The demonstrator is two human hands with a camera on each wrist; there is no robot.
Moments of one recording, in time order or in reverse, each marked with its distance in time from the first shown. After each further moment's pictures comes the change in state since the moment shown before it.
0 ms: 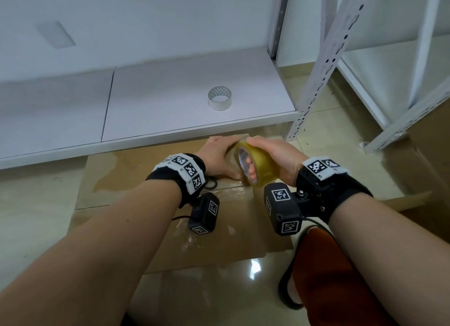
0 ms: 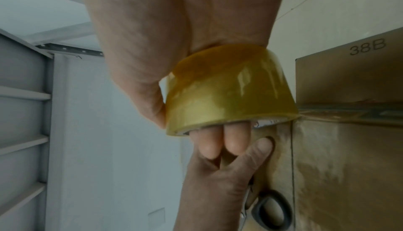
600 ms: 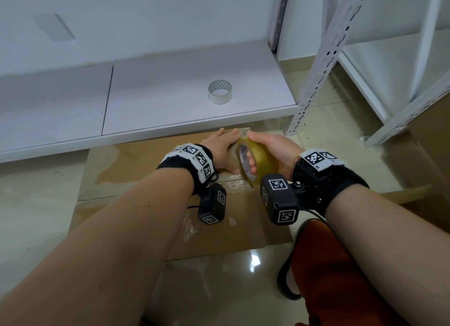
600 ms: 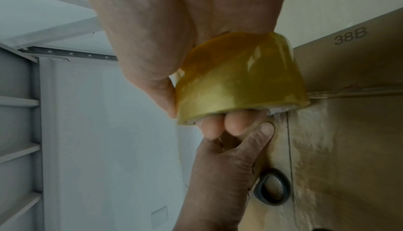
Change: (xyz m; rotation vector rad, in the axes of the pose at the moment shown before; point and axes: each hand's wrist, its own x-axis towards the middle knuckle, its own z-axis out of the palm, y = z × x) left_hand 0.006 0.007 0.002 0.242 -0.157 -0.074; right_hand -0.004 0.001 0.004 0.079 -0.024 0.076
